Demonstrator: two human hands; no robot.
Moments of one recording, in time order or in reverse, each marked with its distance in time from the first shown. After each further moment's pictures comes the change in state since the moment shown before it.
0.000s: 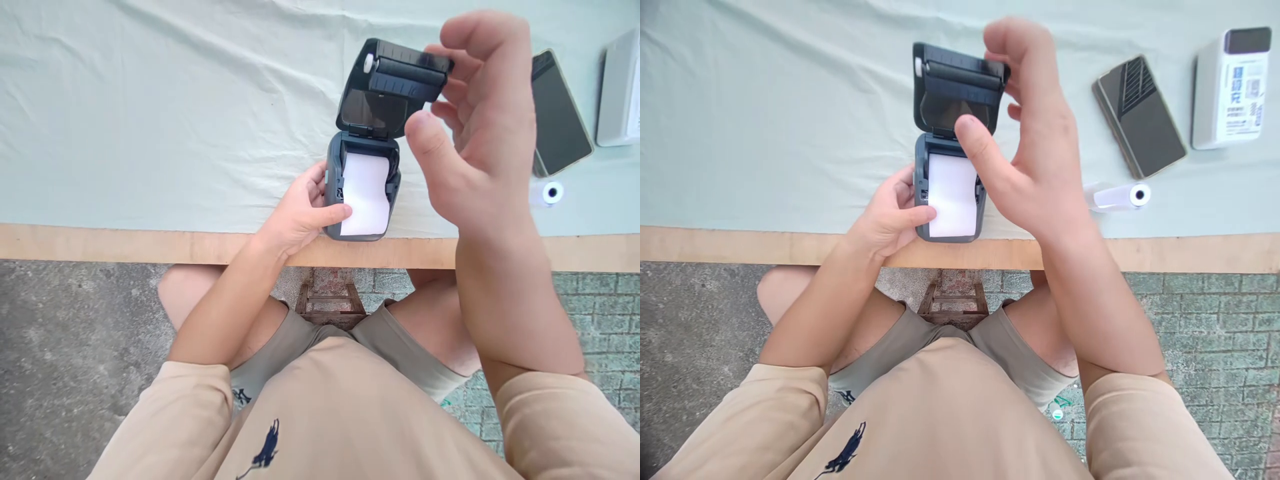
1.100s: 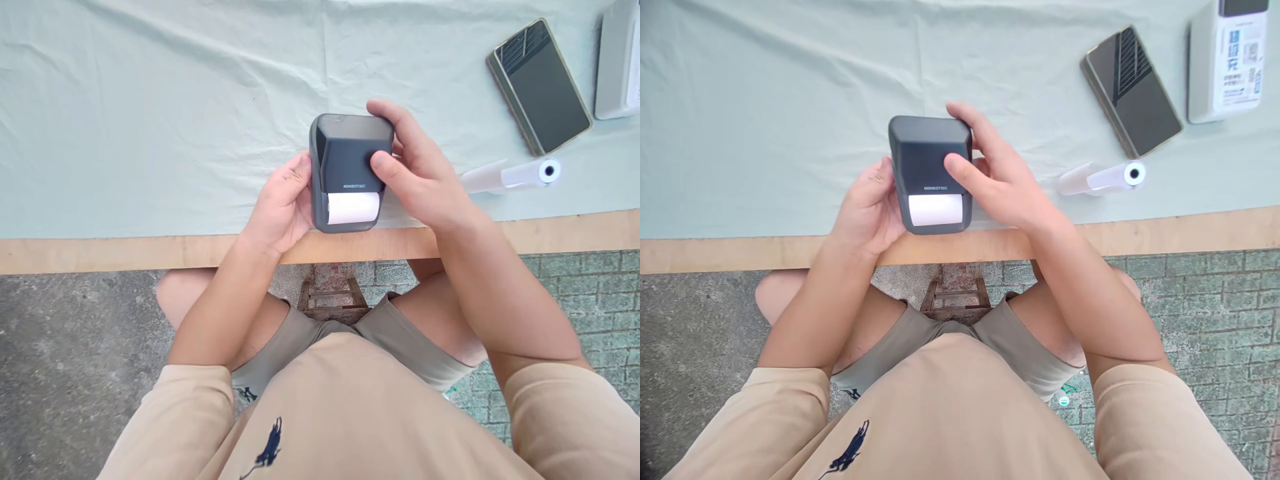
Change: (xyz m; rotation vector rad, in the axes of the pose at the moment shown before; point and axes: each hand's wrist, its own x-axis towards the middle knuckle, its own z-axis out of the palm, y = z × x) left_hand 0.002 0.006 0.012 -0.117 0.129 0.053; right_hand -0.023 0.055 0.037 0.486 -0.232 0.267
